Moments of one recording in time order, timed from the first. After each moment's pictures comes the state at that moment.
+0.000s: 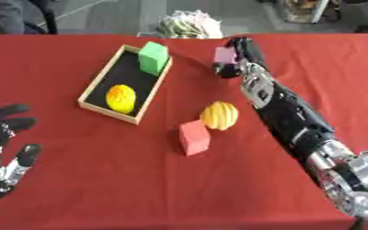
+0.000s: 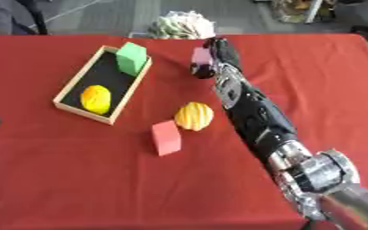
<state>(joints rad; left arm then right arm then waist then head) -0.13 0.19 -0.09 -1.81 -0.03 -0.17 -0.17 -0.95 -0.26 0.03 -0.66 0.69 0.09 -0.27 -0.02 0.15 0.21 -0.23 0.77</state>
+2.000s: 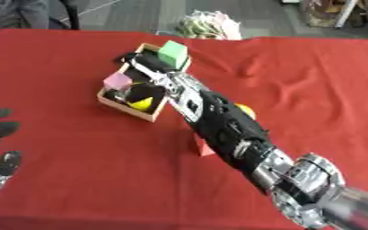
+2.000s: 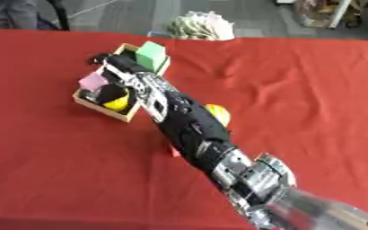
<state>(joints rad) -0.15 0.19 -0.10 -1.81 -0.01 -0.17 -0.19 -0.96 -0.05 0.18 -0.78 0.79 -0.15 0.14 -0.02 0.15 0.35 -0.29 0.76</state>
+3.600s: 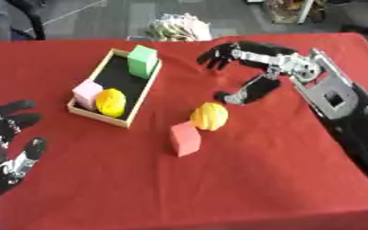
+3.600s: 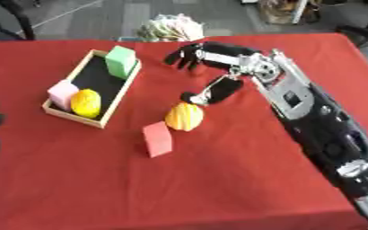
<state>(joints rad) -0.12 0.20 -0.06 -1.80 -0.04 -0.17 -0.15 -0.59 -0.56 0.28 -1.51 0.40 -0.23 0.68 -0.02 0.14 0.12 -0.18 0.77</state>
